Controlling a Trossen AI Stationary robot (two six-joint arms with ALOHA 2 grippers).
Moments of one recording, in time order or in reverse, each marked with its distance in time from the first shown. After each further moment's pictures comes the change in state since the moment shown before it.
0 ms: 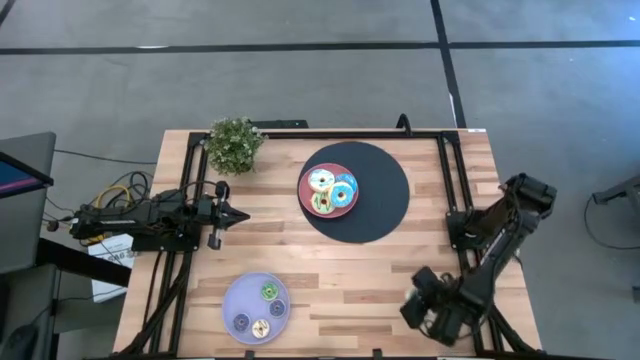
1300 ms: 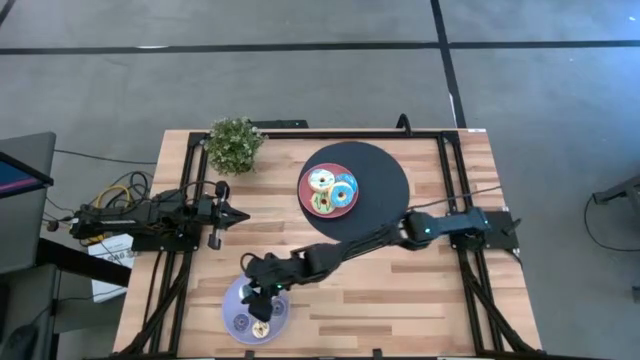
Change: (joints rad) left arm 0.000 0.000 0.000 -0.002 -0.003 0.001; right arm -0.699 0.949 1.308 0.514 -0.325 -1.365
